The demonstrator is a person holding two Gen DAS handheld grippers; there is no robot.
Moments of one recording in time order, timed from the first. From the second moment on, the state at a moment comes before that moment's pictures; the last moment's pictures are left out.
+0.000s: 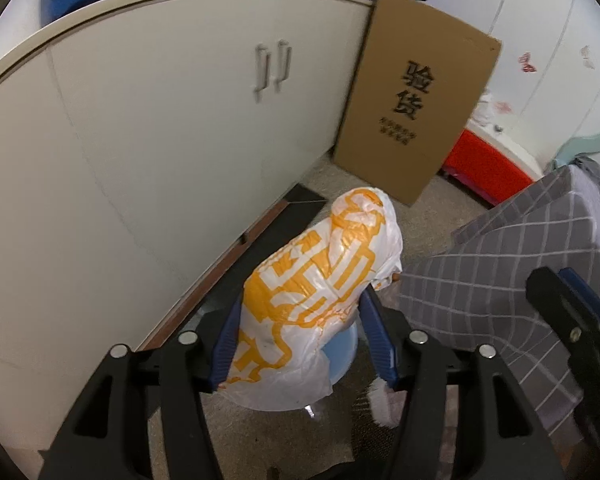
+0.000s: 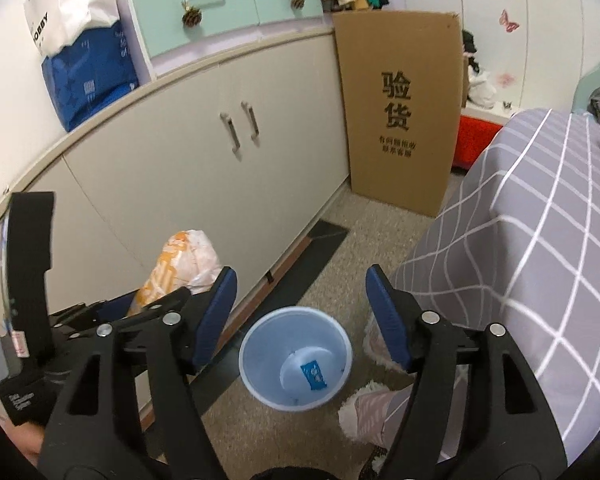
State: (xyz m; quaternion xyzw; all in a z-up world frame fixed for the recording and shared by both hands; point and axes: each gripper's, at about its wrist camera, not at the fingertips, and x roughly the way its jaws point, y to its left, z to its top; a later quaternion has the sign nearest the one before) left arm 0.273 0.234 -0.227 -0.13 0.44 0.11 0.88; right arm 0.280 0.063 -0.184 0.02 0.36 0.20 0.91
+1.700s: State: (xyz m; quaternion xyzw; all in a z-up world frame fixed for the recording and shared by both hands) left arm 0.272 -0.112 -0.130 0.01 0.41 -0.12 0.90; right arm 0.196 -0.286 -0.121 0.19 0.29 -0.04 0.94
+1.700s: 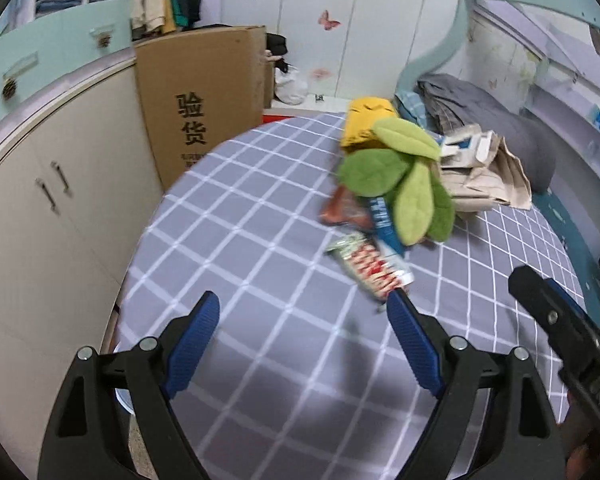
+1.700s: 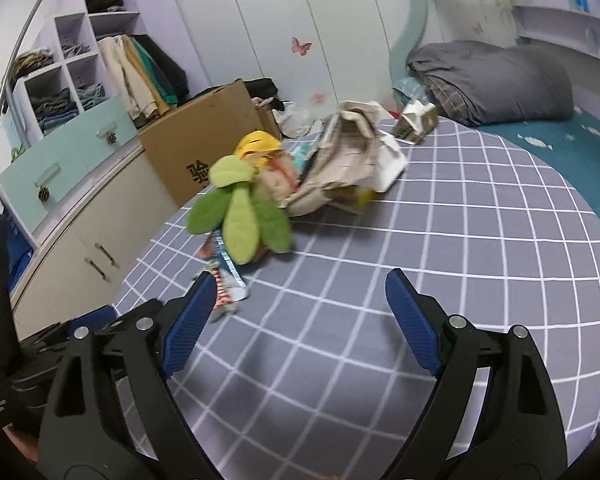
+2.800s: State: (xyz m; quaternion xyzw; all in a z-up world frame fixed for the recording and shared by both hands) left arm 0.283 -0.052 -0.131 -0.04 0.41 -0.11 0.91; right arm 0.279 -0.214 -0.131 0.08 0.40 0.04 0.91
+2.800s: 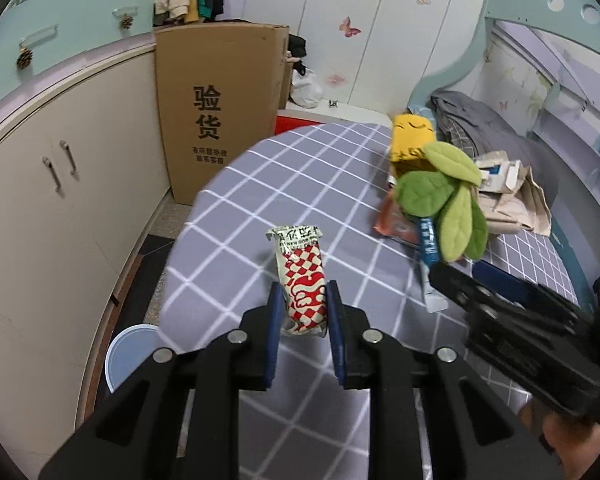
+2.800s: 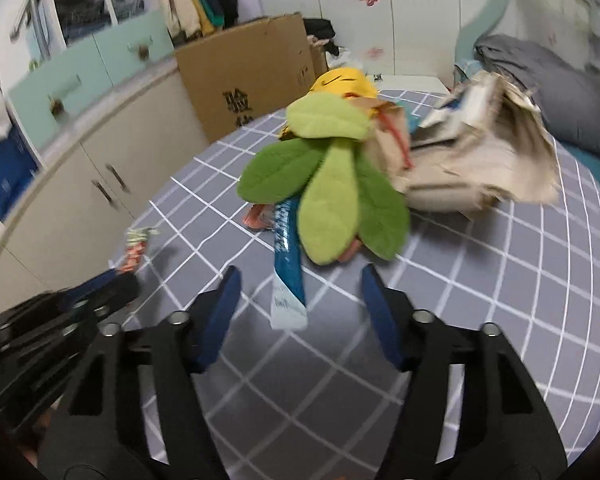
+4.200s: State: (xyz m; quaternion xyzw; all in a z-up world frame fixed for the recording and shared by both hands) left arm 0.220 0.227 -0.176 -0.14 0.41 0.09 0.90; right arm 0.269 0.071 -0.155 0.03 0.42 0.29 0.86
